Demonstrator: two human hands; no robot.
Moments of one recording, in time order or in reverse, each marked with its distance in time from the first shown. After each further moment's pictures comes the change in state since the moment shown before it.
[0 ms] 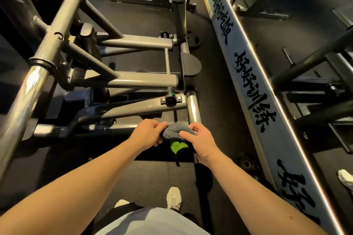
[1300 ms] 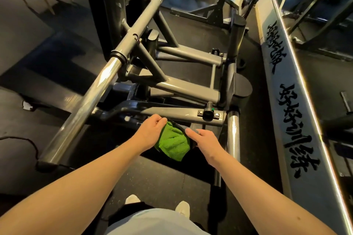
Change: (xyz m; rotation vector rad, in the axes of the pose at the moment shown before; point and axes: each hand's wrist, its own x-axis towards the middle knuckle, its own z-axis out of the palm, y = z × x) left_hand -0.054 -0.069 -0.083 -0.210 0.393 -0.073; right_hand 0.022 -0.029 0.107 -0.195 -0.305 -0.010
